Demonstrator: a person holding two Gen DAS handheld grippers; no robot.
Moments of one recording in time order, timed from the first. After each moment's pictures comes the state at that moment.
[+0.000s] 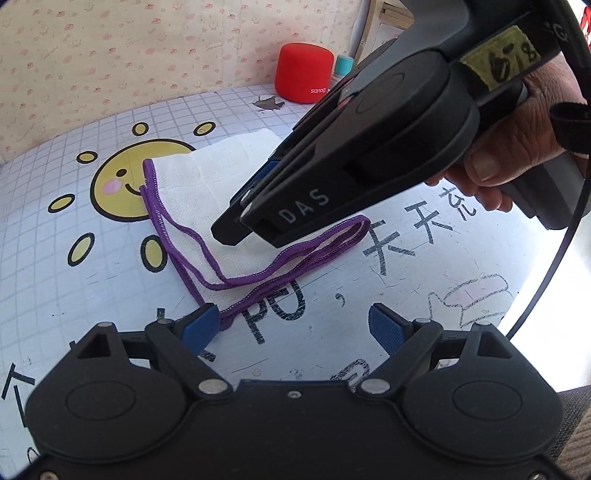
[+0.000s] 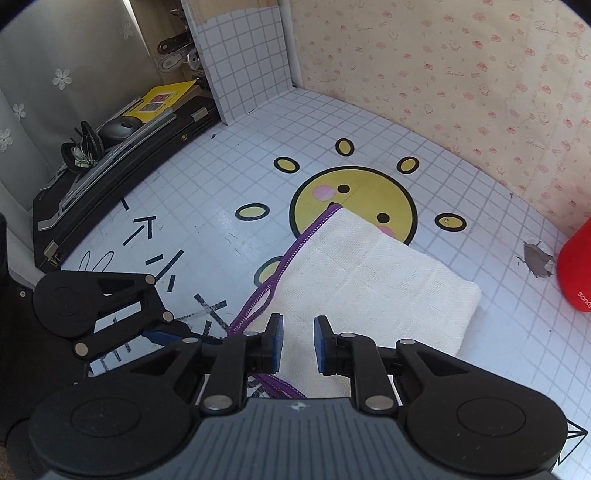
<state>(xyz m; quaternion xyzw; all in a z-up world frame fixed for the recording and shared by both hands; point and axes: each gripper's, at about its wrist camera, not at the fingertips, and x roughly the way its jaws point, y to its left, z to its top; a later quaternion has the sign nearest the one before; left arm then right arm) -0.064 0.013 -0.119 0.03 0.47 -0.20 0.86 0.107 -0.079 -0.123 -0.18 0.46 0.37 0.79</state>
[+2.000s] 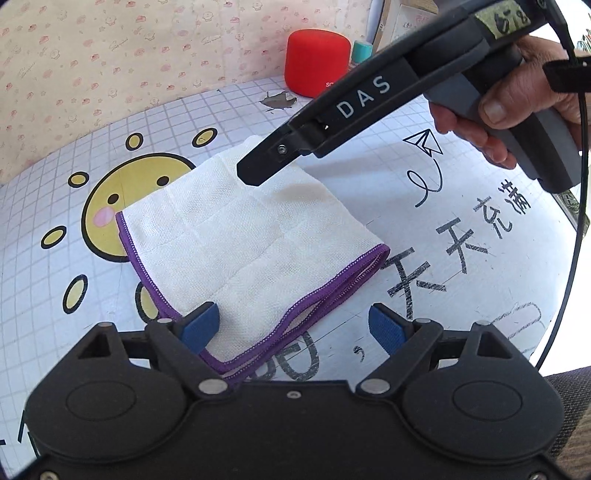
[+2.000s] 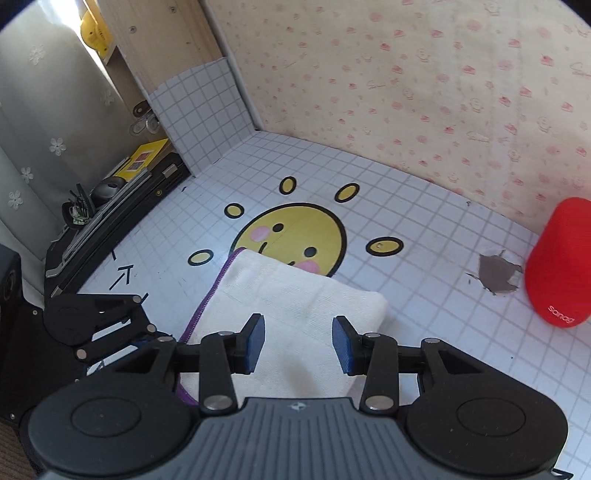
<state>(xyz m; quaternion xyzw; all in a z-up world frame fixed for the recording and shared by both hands) -0.023 -0.018 -0.121 0.05 0.49 -0.16 0.86 0.176 -0.159 -0.119 -0.07 0.44 0.39 0.81</state>
